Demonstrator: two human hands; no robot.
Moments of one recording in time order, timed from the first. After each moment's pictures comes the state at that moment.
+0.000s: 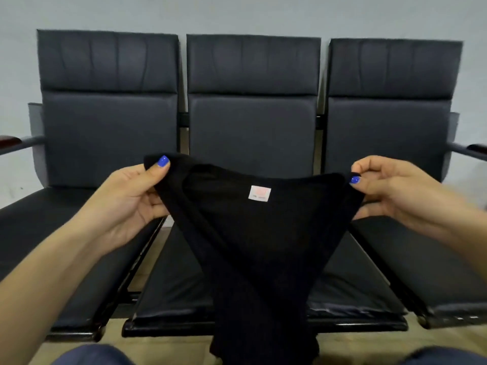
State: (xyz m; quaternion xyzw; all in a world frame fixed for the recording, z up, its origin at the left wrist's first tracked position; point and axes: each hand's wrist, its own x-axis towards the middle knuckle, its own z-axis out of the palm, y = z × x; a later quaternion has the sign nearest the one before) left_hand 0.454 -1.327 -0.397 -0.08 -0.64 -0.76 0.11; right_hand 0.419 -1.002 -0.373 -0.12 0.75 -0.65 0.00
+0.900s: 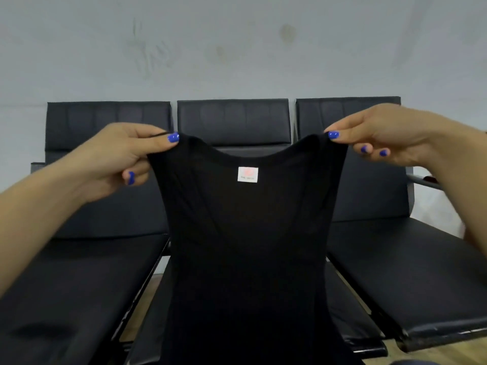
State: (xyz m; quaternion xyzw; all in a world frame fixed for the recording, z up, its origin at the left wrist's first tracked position) left_hand 0.477 -1.311 -0.269 -0.13 -0.79 -0.58 0.17; right_hand 0.447 -0.980 -0.240 -0.12 0.83 -0.55 -0.08
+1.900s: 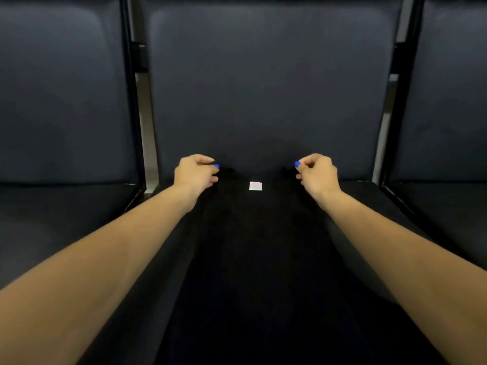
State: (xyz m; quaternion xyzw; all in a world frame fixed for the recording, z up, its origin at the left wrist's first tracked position) left_hand 0.048 -1.330 -0.556 0.16 -0.76 -0.62 0.13; right_hand 0.010 -1.109 -0.564 0.02 0.85 -0.51 -0.14
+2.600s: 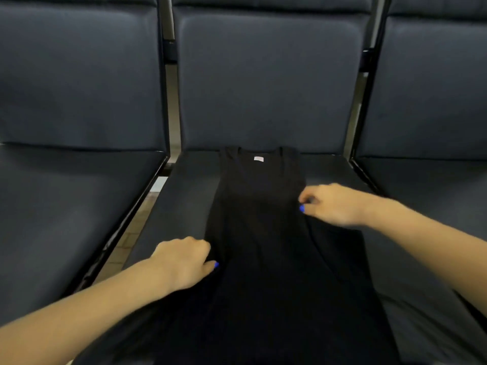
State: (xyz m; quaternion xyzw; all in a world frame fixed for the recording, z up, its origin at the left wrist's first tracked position) left_hand 0.313 -1.312 -0.567 -0.01 -0.99 0.02 -0.15; right_hand 0.224 -1.067 -0.503 -0.16 0.98 -0.04 0.13
